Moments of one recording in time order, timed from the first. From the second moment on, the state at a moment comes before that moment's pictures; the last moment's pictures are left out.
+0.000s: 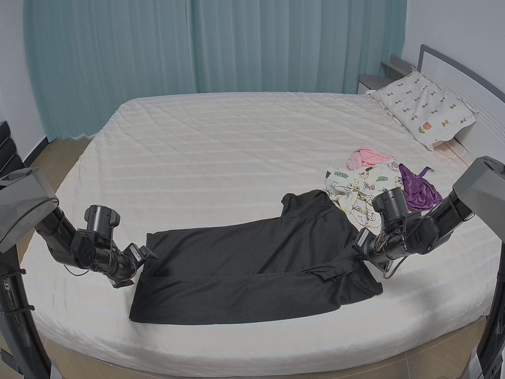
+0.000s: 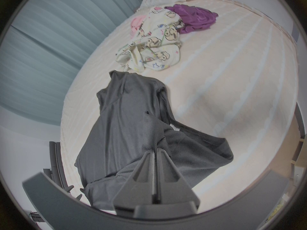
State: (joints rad) left arm 0.00 2.16 -0.84 -0.34 -0.18 -0.77; right arm 0.28 2.17 -1.01 -0.26 -0.03 0.90
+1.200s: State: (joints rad) left arm 0.00 2.16 -0.84 -0.34 -0.18 -0.77; right arm 0.29 2.30 -1.05 -0.29 -0.01 0.84
